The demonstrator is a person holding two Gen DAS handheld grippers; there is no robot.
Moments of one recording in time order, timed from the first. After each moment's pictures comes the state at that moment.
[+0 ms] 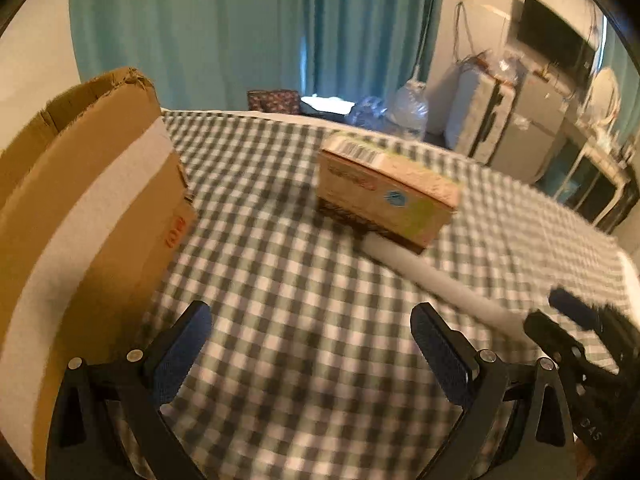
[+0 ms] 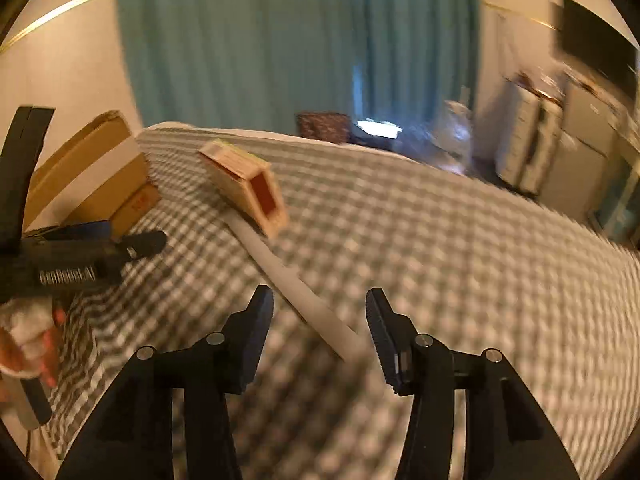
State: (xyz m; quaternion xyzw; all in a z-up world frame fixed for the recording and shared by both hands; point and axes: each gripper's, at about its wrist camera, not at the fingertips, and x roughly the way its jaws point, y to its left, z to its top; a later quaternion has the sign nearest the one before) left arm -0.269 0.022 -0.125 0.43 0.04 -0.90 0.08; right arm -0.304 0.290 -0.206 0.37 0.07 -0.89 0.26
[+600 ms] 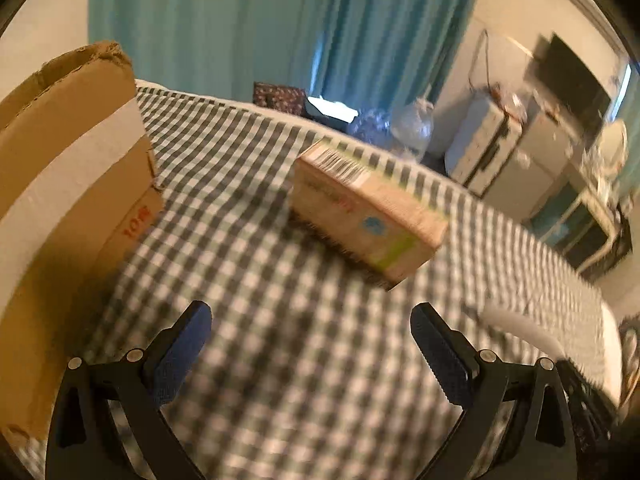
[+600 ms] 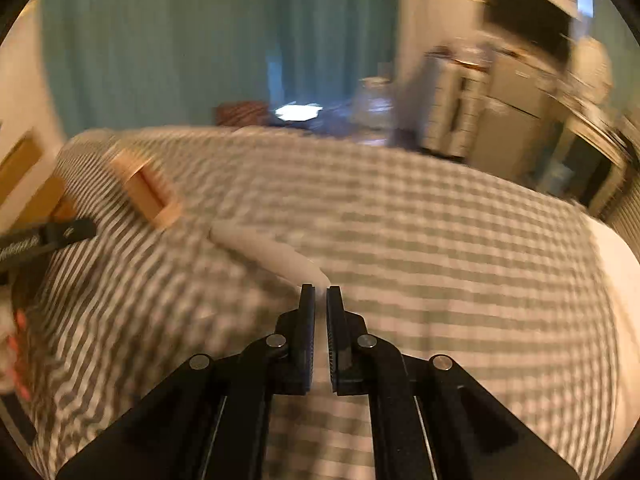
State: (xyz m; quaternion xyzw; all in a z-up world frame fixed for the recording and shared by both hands) left arm -0.285 0.035 -0.131 0.41 0.15 -0.90 0.08; right arm -0.293 0.402 -0.198 0.39 -0.01 -0.92 0.06
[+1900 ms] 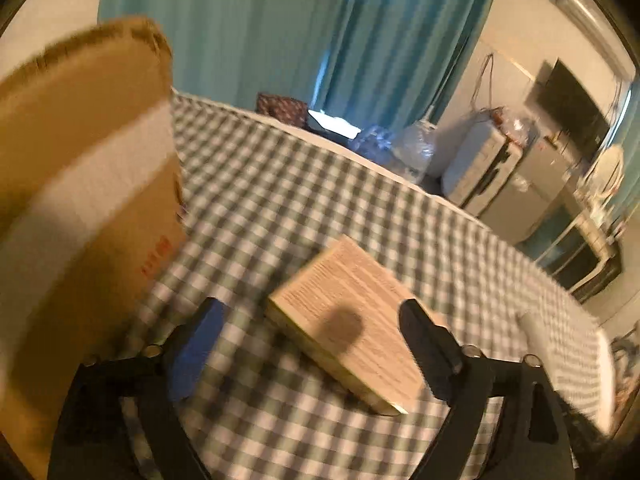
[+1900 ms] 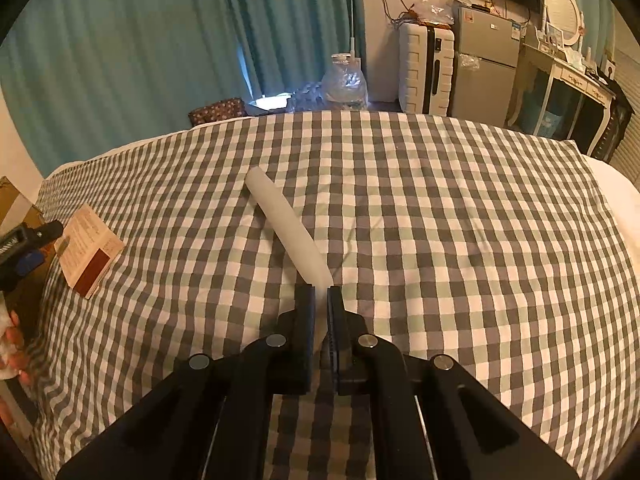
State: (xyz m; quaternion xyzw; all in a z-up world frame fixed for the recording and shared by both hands) left arm -0.312 -0.026 -0.143 0.39 0.19 -0.90 0.06; right arm -0.306 0.391 -0.231 0.43 -0.03 -0.90 0.05
